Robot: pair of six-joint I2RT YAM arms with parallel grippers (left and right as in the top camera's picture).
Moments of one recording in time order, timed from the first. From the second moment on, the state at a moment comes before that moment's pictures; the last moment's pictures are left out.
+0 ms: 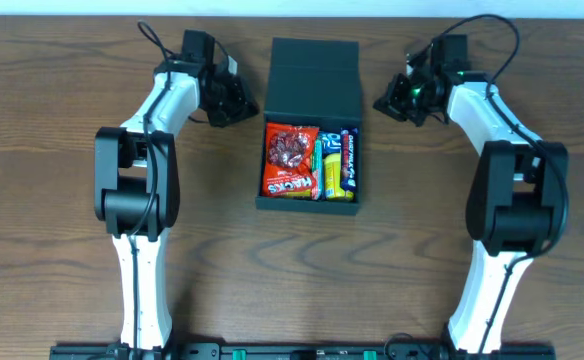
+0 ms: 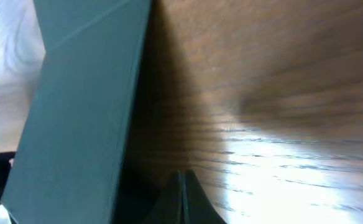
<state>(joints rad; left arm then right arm) -0.13 2.35 1.81 -0.68 0.60 -0.49 0.01 2.24 1.64 -0.55 -0.58 0.49</state>
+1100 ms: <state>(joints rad) -0.12 2.35 1.81 -0.52 0.75 -0.53 0.02 2.32 1.64 -0.38 -1.11 0.30</state>
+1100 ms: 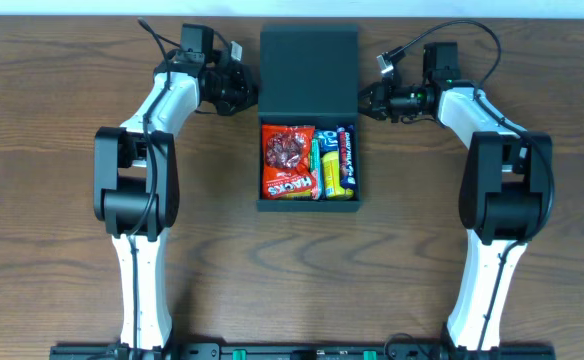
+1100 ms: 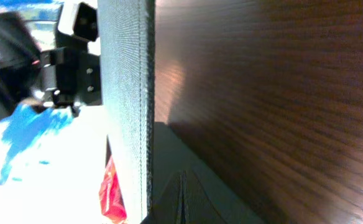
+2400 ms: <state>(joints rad) -0.10 2.04 1.82 -0.77 0.71 -0.22 0.00 2.01 1.64 -0.63 -0.98 0.16</state>
